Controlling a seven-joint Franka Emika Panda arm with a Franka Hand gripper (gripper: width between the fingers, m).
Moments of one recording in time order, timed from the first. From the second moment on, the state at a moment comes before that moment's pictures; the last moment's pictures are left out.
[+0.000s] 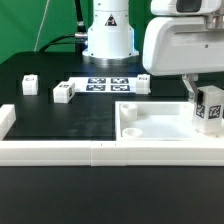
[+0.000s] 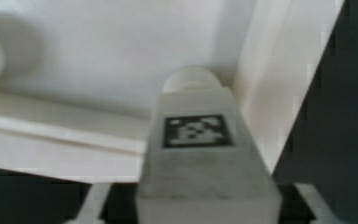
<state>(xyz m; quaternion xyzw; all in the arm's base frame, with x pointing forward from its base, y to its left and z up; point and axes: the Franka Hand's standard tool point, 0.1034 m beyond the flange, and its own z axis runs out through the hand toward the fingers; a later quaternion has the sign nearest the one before) 0.637 0.122 0.081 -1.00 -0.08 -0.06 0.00</state>
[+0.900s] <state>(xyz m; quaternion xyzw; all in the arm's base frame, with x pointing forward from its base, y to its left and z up) 0.634 0.118 0.079 -0.89 0.45 -0.04 0.03</state>
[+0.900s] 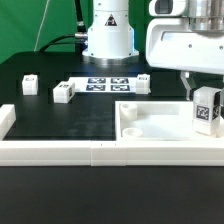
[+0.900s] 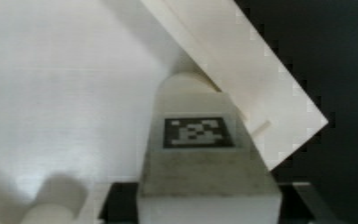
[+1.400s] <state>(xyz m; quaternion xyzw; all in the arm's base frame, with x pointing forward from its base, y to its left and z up) 0.633 0.118 0.078 -0.81 0.58 -0.03 0.04</state>
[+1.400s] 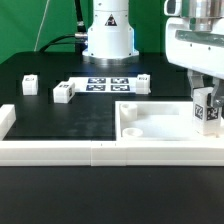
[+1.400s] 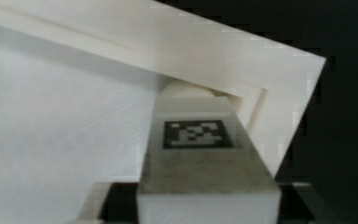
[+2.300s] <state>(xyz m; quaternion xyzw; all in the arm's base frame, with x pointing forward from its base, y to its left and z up) 0.637 0.124 0.078 -0.97 0.22 -0.07 0.02</state>
